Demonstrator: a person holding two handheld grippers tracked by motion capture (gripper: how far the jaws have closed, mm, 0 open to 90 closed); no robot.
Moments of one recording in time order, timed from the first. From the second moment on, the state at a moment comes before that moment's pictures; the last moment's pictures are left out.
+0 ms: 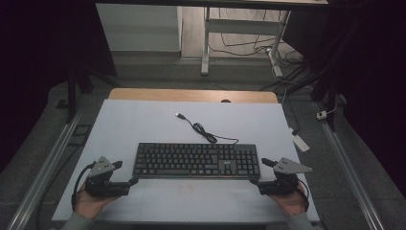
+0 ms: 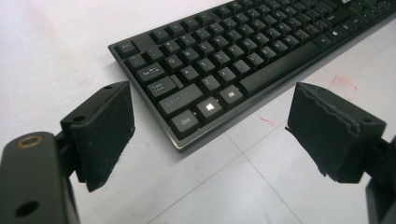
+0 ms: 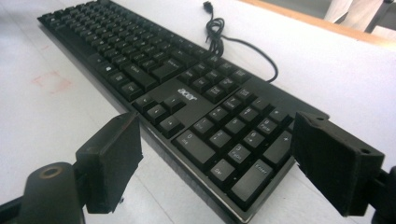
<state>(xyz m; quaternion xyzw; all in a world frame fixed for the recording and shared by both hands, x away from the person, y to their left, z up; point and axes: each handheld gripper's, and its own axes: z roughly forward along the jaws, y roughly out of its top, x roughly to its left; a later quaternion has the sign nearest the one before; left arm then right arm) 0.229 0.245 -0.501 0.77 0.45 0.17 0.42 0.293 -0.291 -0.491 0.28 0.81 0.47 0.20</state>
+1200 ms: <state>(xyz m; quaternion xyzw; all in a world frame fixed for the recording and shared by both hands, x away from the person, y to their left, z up) 0.242 0.229 -0.480 0.79 0.42 0.16 0.42 0.289 -0.274 -0.485 0.28 0.81 0.48 0.18</state>
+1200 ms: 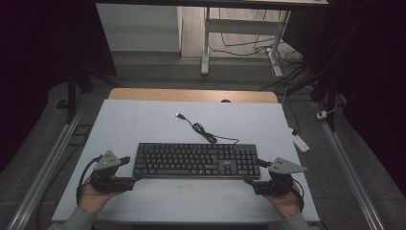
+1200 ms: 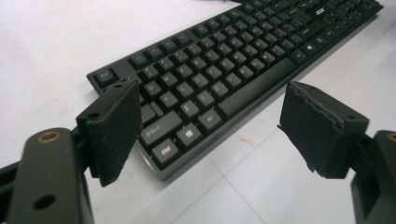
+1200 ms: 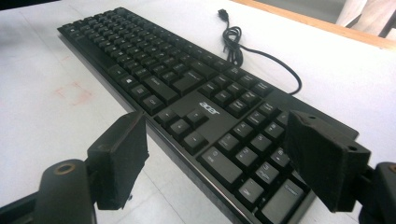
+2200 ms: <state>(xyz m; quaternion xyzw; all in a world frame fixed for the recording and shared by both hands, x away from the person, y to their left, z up) 0.263 0.226 -0.474 0.80 0.41 0.15 0.42 0.314 -0.203 -0.468 0.24 0.82 0.50 0.13</state>
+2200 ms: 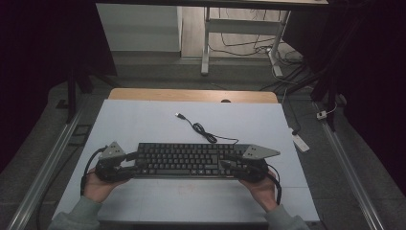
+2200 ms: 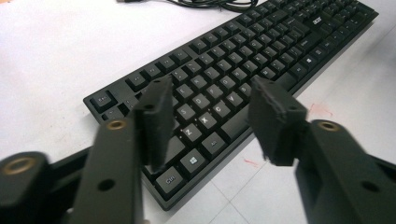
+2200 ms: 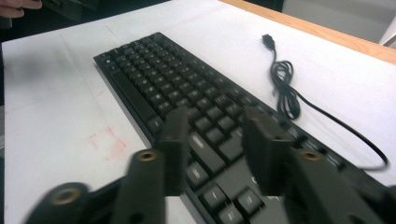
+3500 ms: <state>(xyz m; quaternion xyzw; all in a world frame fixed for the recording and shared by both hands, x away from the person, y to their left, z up) 0.283 0.218 -0.511 0.82 0.42 0.15 0.34 0.350 -0.120 -0.488 0.22 0.86 0.45 0.11</state>
